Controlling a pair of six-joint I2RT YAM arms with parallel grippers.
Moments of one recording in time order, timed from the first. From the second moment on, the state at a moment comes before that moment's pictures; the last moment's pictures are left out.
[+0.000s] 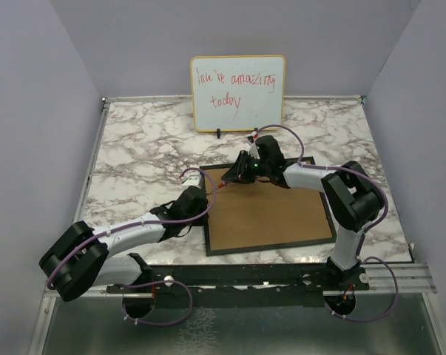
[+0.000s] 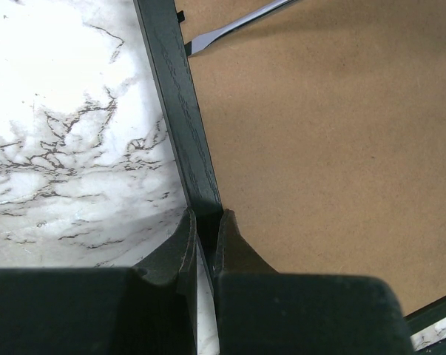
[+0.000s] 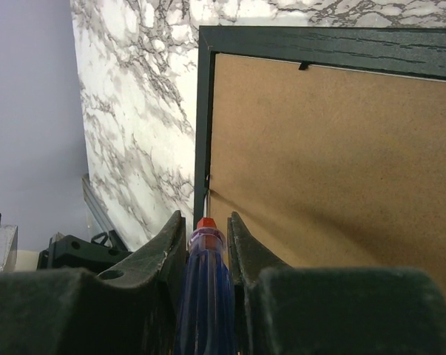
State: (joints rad) left arm -0.80 1.23 0.45 -0.05 -0.18 -0.69; right arm 0.57 1.87 1.03 0.21 -0.48 0.81
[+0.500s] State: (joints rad) left arm -0.80 1.23 0.45 -0.05 -0.17 -0.69; right arm 0.55 1.83 0.96 0.27 -0.45 0.86
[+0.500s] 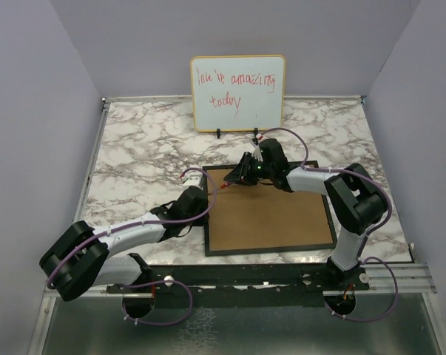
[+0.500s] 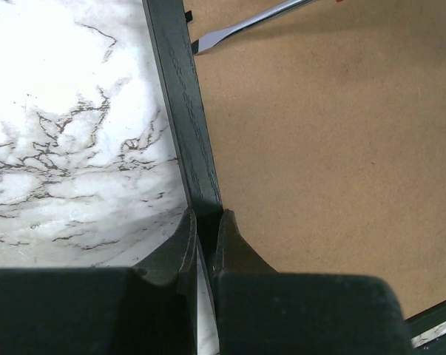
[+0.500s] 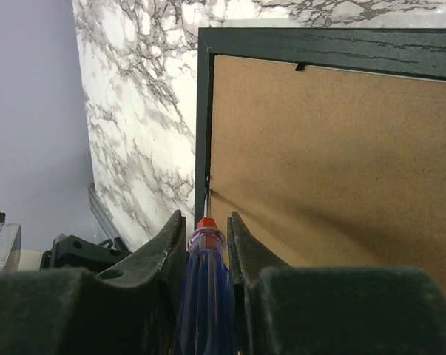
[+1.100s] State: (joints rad) left arm -0.80 1.23 0.45 -0.05 -0.17 -0.69; right arm 0.54 1.78 0.89 0.33 -0.38 0.86
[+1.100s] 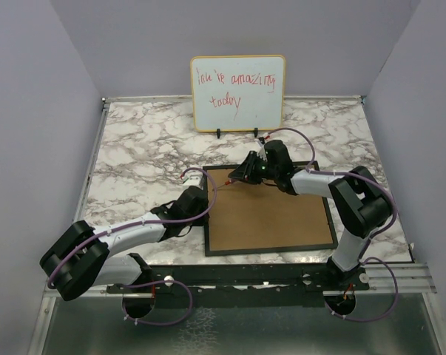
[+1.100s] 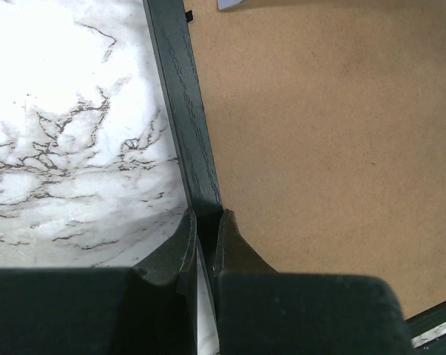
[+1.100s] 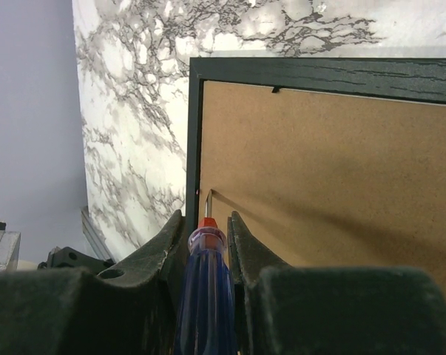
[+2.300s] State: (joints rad) left arm -0.80 1.23 0.46 -0.06 -0.17 -0.69; right arm 0.58 1.80 0.74 0.66 -0.40 0.81
